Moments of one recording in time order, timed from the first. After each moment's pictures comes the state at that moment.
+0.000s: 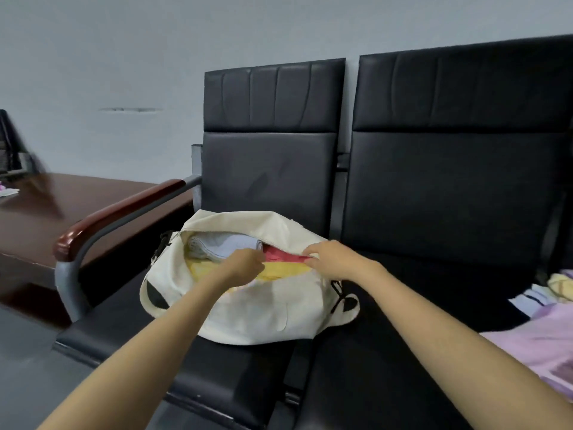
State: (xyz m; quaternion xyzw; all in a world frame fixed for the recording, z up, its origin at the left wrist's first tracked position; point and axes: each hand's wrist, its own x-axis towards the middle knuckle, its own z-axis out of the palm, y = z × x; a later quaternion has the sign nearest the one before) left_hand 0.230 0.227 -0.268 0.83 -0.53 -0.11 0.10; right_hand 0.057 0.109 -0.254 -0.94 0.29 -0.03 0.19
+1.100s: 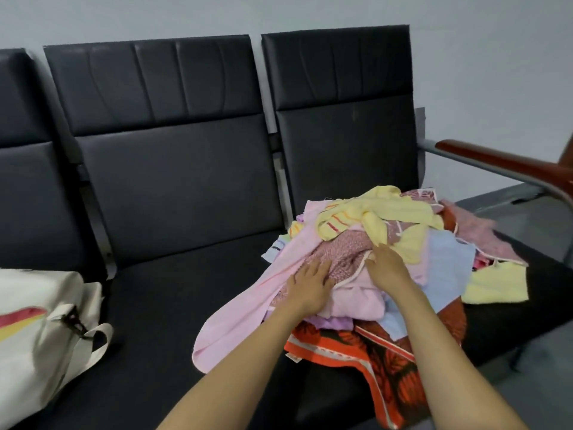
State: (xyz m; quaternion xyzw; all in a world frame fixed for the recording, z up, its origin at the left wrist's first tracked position) left_hand -0.278 0.033 -0.375 0.58 -0.78 -0.20 0.09; right_hand -0.450 0.032 -0.343 -0.59 0.75 -0.25 0.17
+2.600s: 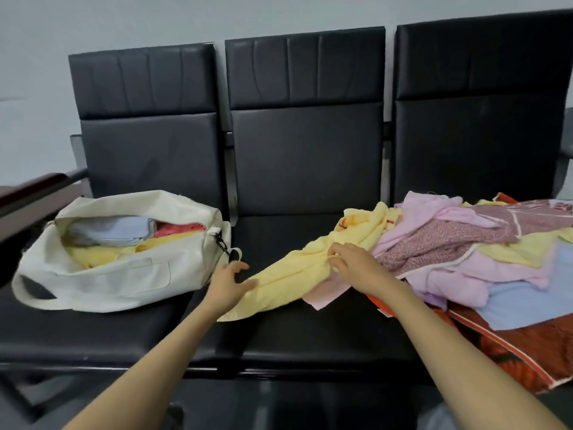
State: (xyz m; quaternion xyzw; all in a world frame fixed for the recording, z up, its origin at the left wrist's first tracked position) left_hand 0.015 0.217 -0.369 0.78 -0.51 -0.17 0.32; right_hand -0.251 0.118 -0.331 -0.87 0.42 -0.16 0.19
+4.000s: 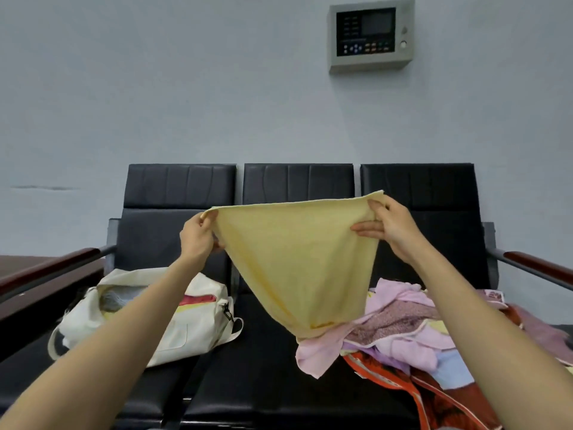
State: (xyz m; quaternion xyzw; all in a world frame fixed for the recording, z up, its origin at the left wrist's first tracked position) left_hand 0.010 0.294 -0.110 0.59 -0.40 -0.09 0.69; right_hand -0.322 0.222 -0.078 -0.64 0.30 -0.56 0.44
